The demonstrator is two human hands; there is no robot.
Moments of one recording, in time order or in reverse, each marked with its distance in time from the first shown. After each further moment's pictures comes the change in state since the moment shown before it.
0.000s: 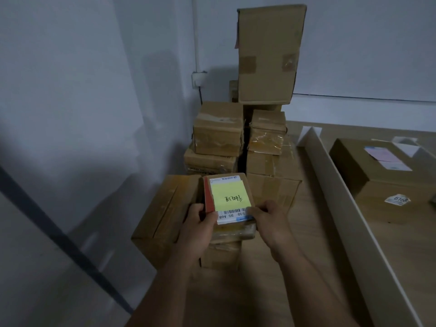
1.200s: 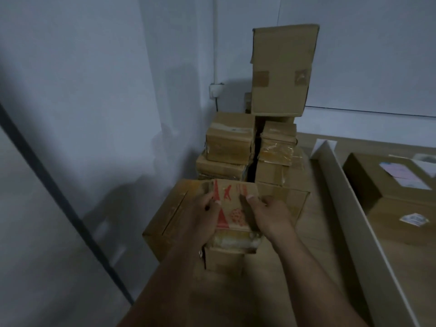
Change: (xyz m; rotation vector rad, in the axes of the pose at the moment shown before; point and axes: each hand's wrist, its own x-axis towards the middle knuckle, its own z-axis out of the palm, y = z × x) left_hand 0.000 0.024 -0.013 0.144 0.137 0.258; right_hand -0.003 -0.037 -0.004 -0.353 -0.014 -0.098
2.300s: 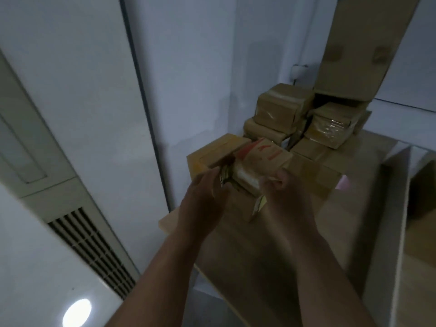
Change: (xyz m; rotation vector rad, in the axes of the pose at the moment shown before) left_hand -0.160 0.021 0.049 0.299 0.480 -0.025; right_hand -0.088 0.048 -0.060 -0.066 -0.158 -0.568
